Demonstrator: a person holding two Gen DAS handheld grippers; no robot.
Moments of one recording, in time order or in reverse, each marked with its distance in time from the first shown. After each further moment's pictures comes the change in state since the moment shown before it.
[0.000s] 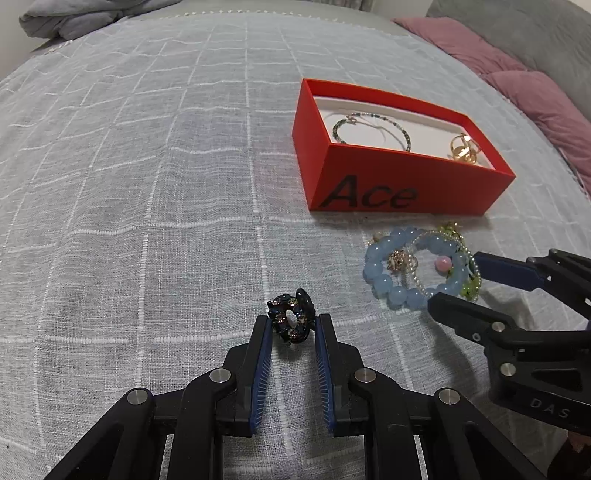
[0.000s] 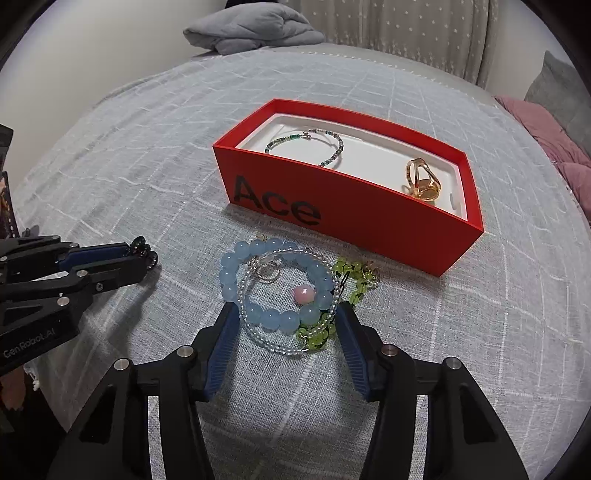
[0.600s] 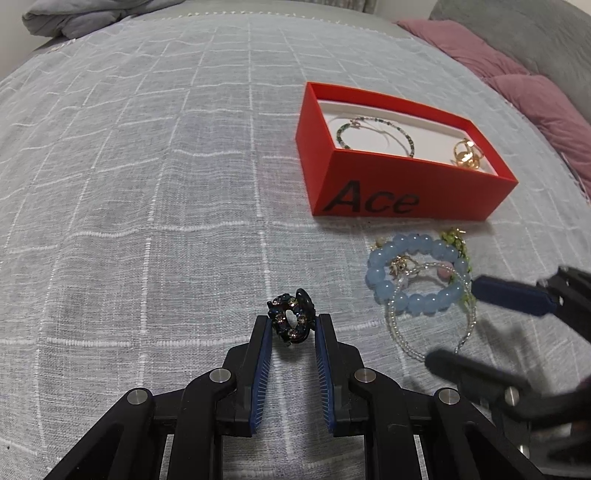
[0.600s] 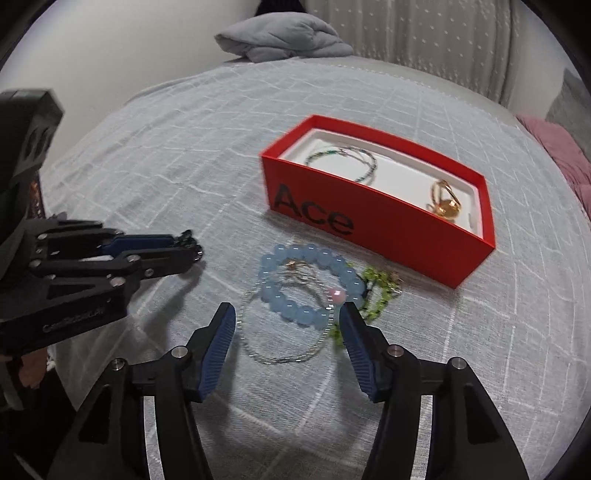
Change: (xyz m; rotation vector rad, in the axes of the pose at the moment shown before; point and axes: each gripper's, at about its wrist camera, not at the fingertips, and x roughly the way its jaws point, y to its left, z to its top) left arm 0.000 0.003 0.001 -0.014 -0.003 0.003; right arm -0.017 0.016 -0.008 -0.088 -0.045 0.083
